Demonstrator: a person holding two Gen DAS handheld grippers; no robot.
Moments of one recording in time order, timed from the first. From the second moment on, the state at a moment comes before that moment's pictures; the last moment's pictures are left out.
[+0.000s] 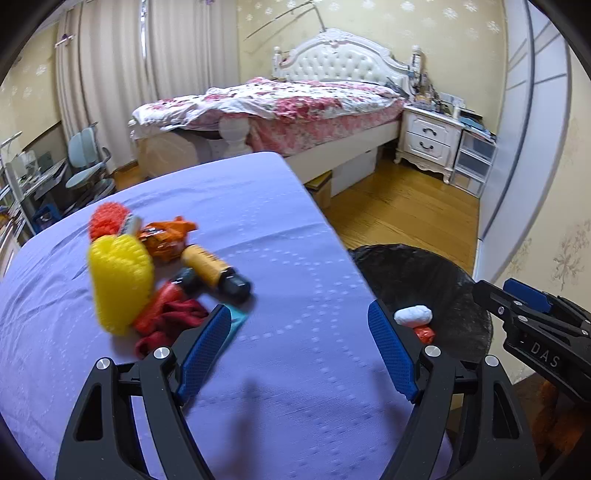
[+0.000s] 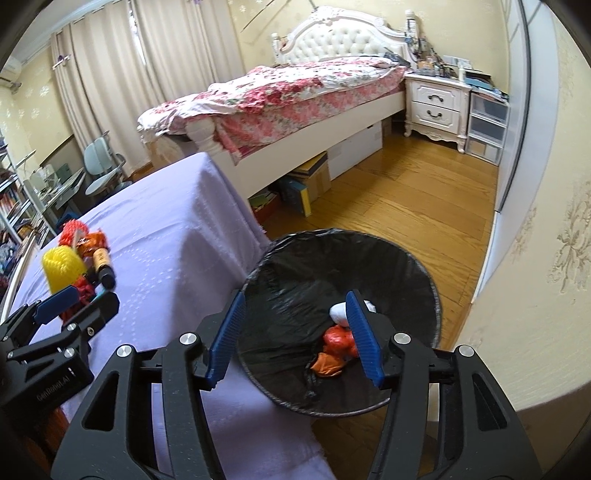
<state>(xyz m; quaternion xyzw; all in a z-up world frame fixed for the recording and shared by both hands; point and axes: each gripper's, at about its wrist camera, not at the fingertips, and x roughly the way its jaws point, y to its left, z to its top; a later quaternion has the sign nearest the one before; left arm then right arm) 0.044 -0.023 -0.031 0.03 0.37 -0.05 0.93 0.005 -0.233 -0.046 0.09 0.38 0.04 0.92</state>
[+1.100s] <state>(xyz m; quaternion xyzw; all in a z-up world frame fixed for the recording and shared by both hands) 0.031 0.063 -0.049 0.00 0.40 0.00 0.92 0.004 -0.129 -0.044 0.02 0.41 0.13 0.90</state>
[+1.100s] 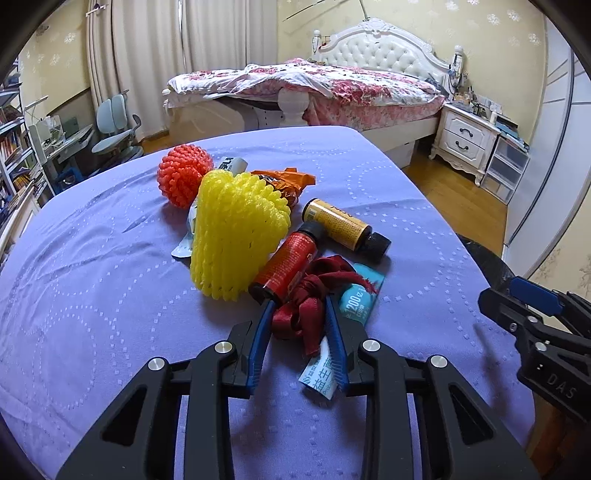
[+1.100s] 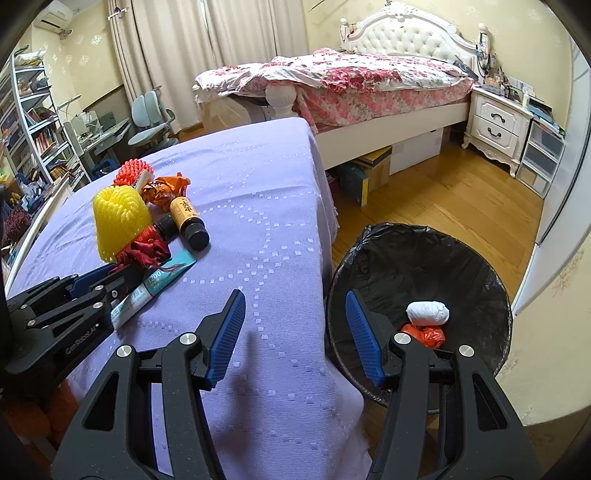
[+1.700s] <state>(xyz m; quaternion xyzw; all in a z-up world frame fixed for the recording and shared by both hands) -0.008 0.124 -0.045 -0.03 0.40 0.05 0.92 -0.010 -0.072 -0.039 -0.01 0.41 0.18 0.89</state>
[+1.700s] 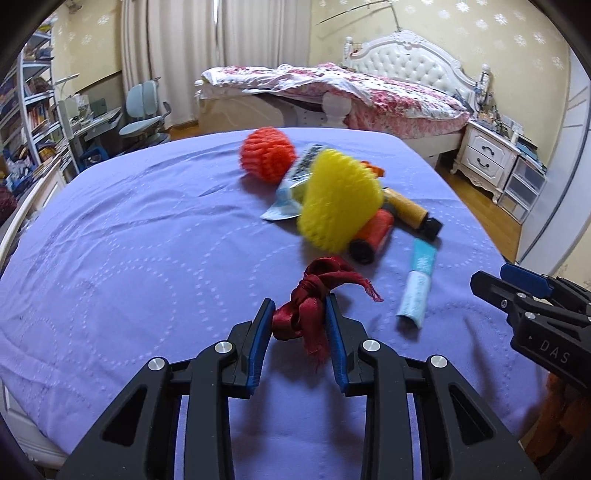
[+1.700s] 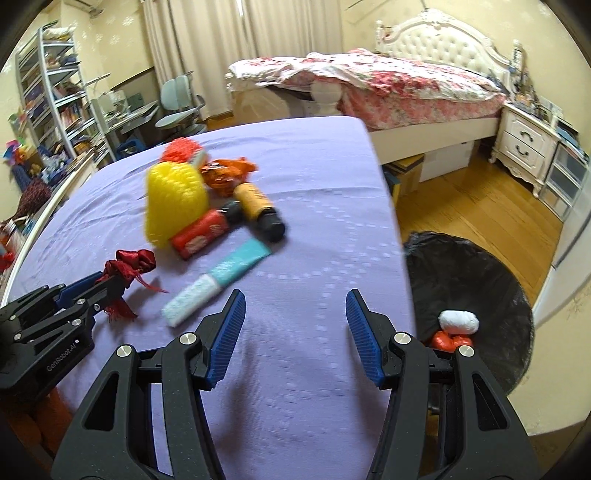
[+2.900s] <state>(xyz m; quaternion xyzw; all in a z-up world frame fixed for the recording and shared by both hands) -0.004 0.159 -0.057 -0.06 0.42 0.04 0.91 -0.002 -0.021 -0.050 -0.06 0.43 0.21 0.87</state>
